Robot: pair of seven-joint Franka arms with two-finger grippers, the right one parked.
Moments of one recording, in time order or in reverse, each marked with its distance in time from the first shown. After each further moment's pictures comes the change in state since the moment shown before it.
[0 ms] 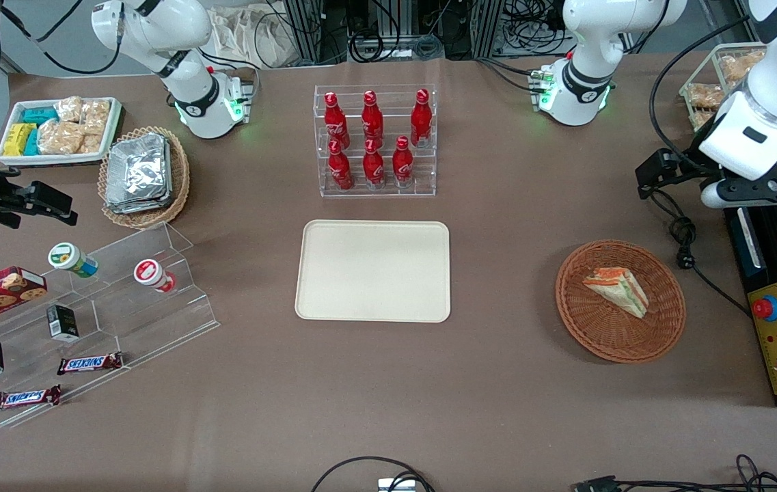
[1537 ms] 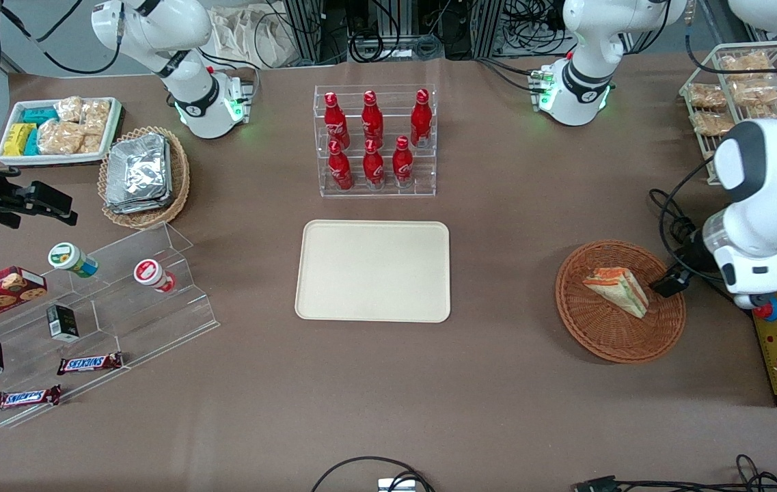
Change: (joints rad) arm 0.007 0.213 0.167 -0.360 -0.009 0.554 -0.644
